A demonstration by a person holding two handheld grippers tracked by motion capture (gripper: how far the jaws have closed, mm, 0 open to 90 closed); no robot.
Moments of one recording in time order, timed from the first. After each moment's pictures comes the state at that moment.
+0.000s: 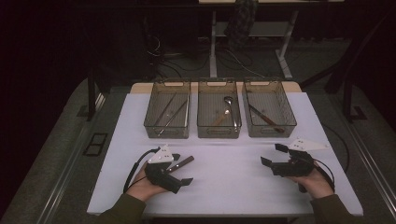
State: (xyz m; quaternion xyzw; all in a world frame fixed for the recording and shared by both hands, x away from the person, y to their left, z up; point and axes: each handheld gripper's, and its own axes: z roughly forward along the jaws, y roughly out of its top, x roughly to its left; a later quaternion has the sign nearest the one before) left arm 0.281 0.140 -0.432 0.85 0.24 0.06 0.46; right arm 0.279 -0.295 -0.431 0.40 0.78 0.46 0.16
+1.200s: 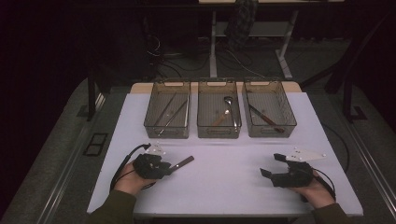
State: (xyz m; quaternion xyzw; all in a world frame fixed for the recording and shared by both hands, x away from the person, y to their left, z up) left arm 0.300 0.171 -0.435 0.90 0.29 0.05 0.32; right arm 0.261 -0.291 -0.443 0.38 0.80 0.44 0.15
